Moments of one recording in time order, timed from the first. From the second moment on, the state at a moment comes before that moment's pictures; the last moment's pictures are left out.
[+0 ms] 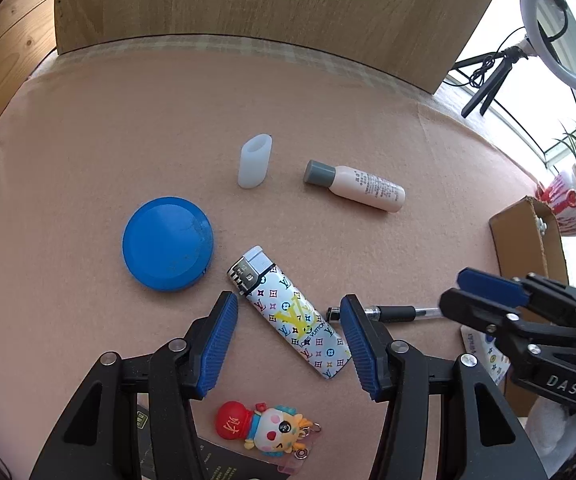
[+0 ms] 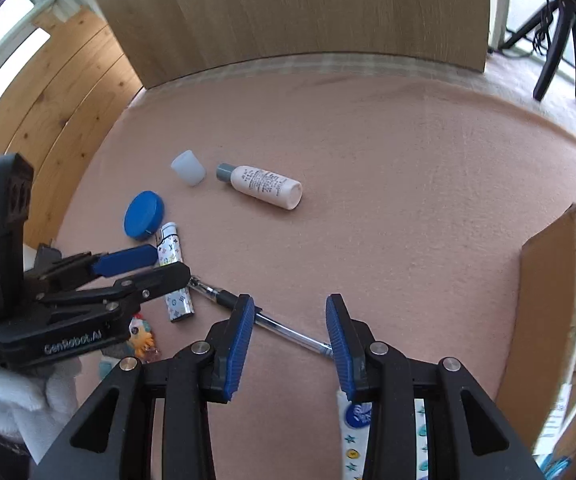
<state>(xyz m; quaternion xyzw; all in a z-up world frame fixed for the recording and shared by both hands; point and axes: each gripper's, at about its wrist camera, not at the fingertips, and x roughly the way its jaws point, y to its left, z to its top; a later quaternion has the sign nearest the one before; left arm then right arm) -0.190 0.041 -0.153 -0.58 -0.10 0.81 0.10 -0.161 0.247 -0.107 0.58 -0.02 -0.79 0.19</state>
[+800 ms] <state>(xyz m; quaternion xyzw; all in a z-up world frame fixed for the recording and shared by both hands) -0.186 0.040 -0.149 -0.58 -0.09 0.80 0.10 -0.180 0.226 -0.128 0.60 -0.03 -0.78 0.15</state>
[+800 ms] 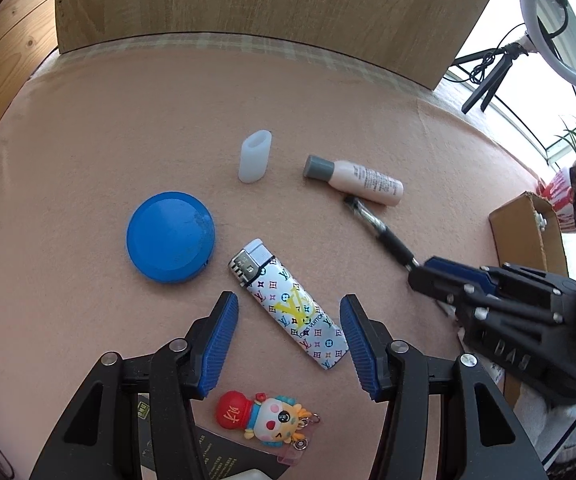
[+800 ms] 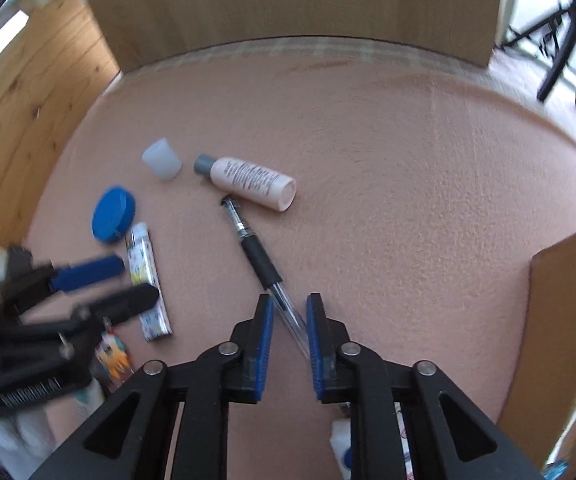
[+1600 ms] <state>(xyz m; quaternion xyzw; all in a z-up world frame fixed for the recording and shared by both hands) -0.172 0.070 -0.151 -0.56 -0.03 0.82 0.09 -0.140 0.251 -0.135 0.60 -0.10 -0.78 0.14</state>
